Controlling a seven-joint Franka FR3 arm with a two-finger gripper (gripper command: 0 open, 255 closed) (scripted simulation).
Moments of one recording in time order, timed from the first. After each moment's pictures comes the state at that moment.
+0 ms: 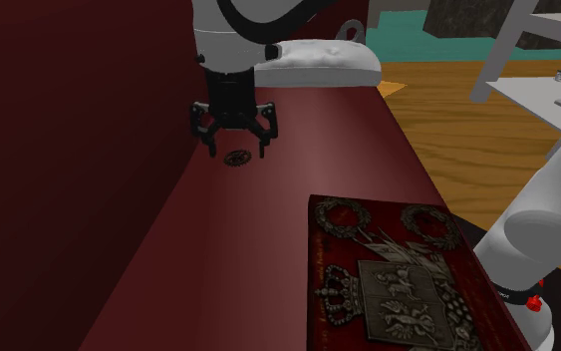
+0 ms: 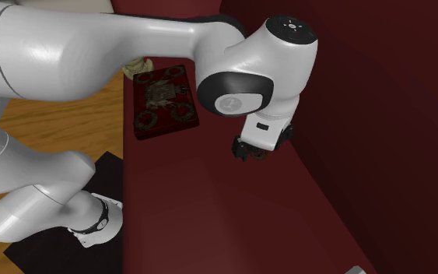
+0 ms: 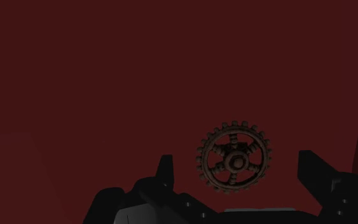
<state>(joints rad) -0.07 -0.03 0.70 -1.84 0.08 1.86 1.33</state>
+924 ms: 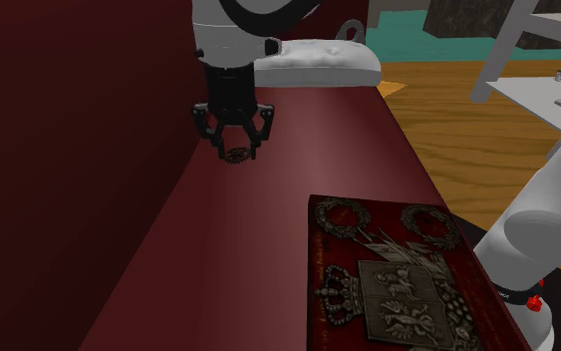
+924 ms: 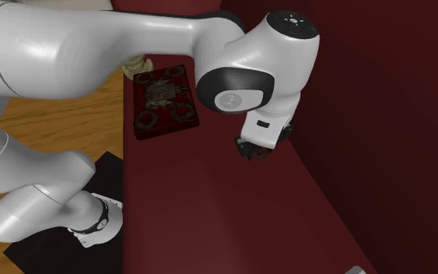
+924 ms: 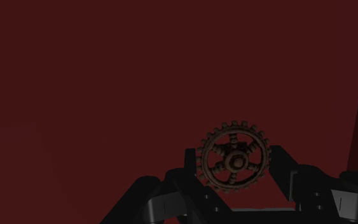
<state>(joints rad) -0.07 -0.04 0.70 -1.82 0.08 1.84 1.33</state>
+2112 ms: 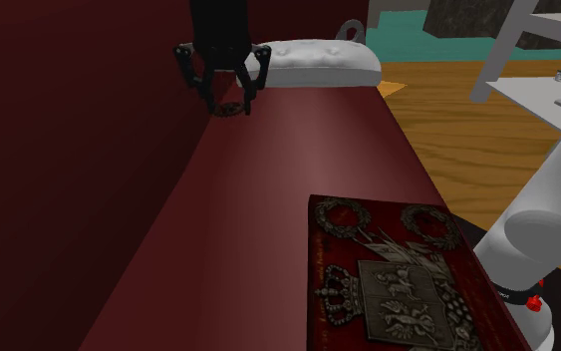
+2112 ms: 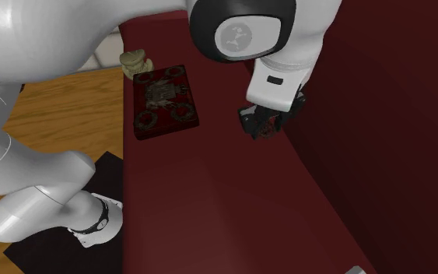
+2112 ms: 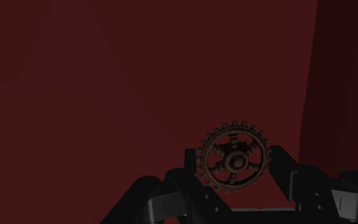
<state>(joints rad) -0.07 0.01 0.71 -1.54 0.05 1.60 1.36</state>
